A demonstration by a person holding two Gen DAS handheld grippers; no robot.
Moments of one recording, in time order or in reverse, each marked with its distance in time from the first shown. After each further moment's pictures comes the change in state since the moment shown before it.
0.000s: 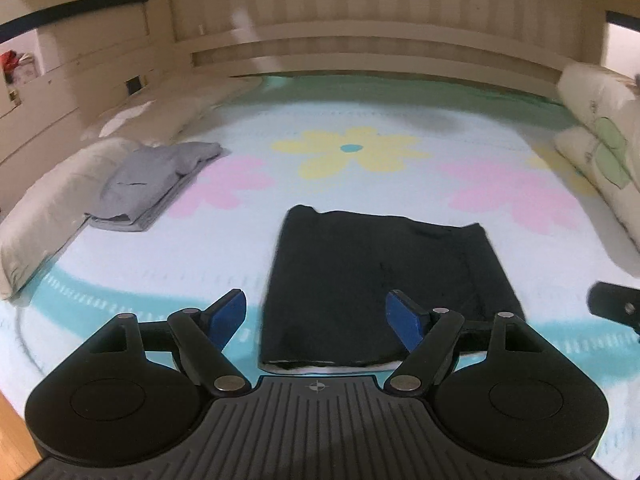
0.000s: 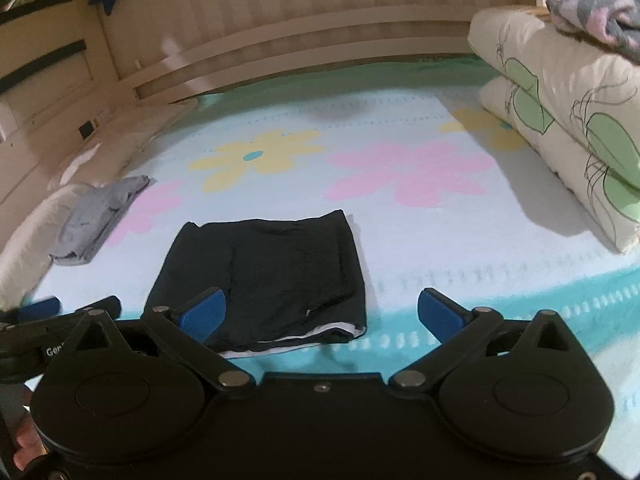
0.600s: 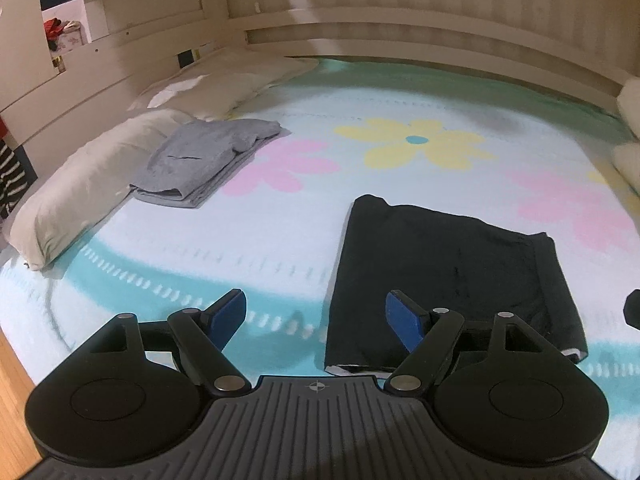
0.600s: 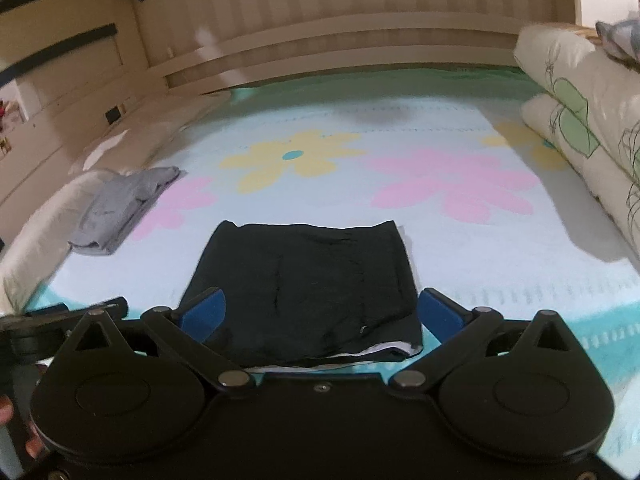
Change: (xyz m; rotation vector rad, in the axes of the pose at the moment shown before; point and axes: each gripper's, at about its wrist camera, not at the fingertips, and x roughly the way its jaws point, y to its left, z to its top) left arm 0.014 0.042 0.004 -0.081 0.050 0.102; right arm 0.016 0.048 0.006 -0.085 -0.006 0.038
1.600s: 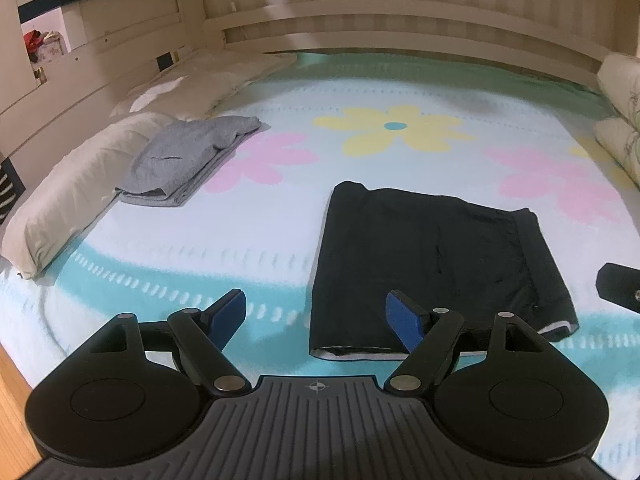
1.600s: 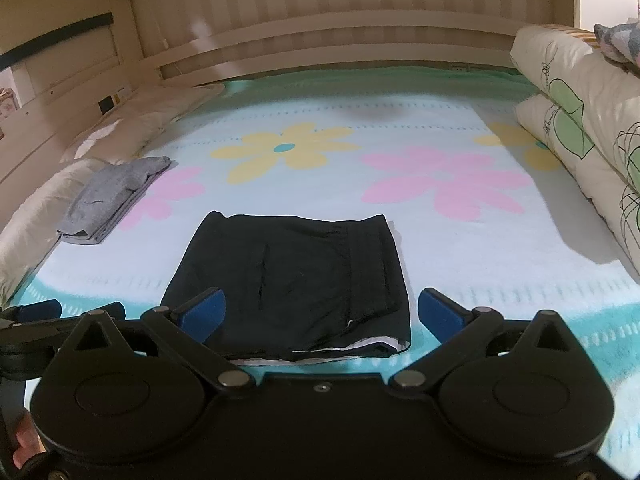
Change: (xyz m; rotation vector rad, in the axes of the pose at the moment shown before) left arm -0.003 -0.010 -0.010 0.067 0.016 -0.031; right arm 0.006 0.001 -0.005 -0.012 0.013 -0.026
